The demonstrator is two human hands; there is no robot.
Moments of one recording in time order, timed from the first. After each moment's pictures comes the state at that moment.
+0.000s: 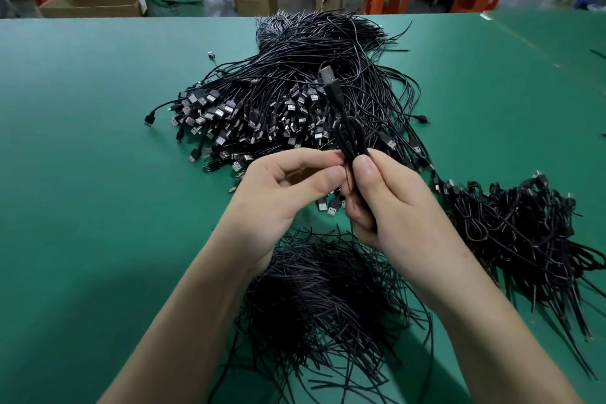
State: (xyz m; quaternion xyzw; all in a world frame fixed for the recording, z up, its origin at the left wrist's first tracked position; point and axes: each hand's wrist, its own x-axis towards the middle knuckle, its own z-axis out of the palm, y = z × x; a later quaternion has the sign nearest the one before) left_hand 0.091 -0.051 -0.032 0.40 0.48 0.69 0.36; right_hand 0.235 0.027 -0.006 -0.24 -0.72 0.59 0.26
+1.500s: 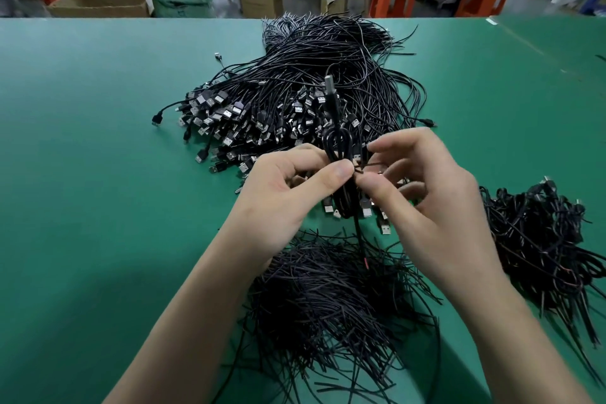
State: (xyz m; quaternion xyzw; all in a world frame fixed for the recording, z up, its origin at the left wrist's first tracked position) left_hand 0.090 -0.060 -0.018 0.44 0.57 0.63 0.29; right_hand 0.245 0.044 -0.014 -0.19 -0.82 0.37 0.39
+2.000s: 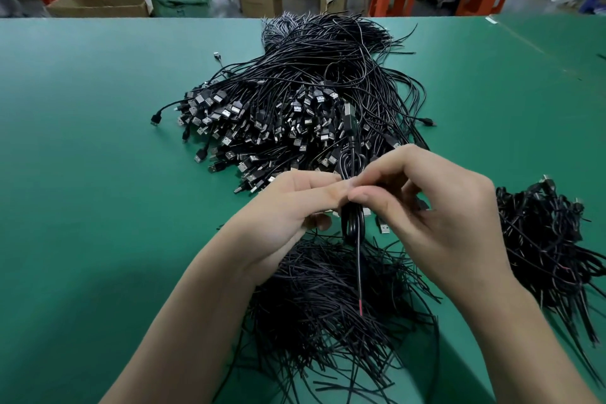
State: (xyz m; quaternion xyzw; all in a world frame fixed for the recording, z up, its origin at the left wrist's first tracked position) left_hand 0.094 -0.060 -0.022 0.41 0.51 0.58 0.49; right_hand 0.250 0.045 -0.006 -0.09 -0.87 0.21 0.43
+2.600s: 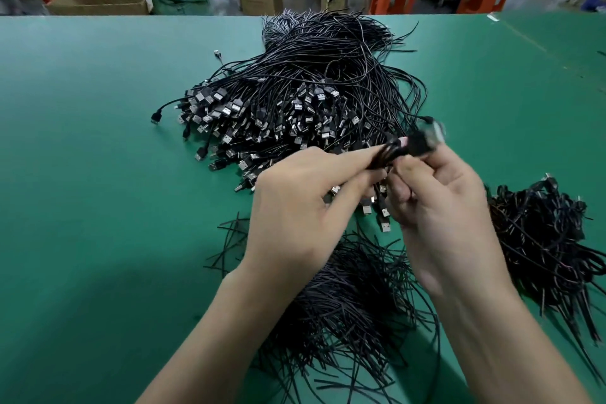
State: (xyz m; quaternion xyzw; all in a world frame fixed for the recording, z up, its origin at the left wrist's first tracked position) left_hand 0.120 -0.056 -0.022 0.56 0.62 0.54 -0.05; right_hand 0.234 0.032 -0.013 -0.23 -0.52 0.70 0.43
